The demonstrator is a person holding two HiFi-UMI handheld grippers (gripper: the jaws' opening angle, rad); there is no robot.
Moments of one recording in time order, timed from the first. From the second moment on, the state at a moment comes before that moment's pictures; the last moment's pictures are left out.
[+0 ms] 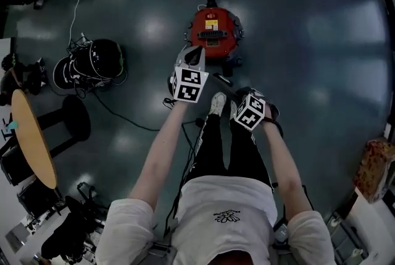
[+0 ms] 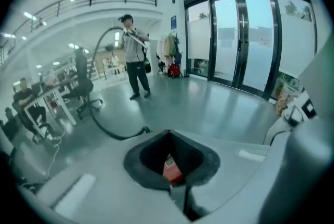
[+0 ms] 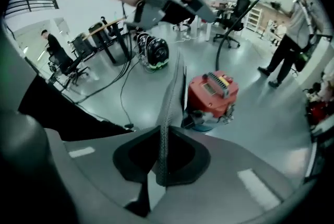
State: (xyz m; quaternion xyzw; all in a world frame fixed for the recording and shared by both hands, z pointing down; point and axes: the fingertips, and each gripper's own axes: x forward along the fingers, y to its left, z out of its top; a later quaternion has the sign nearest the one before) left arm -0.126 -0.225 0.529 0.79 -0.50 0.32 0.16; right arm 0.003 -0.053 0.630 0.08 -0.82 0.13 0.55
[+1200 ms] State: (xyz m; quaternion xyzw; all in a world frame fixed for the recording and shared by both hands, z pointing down) left arm -0.159 -0.213 0.094 0.80 -0.60 -0.03 -0.10; right arm 0.003 -0.235 0.096 0.44 -0.88 -0.15 0.11
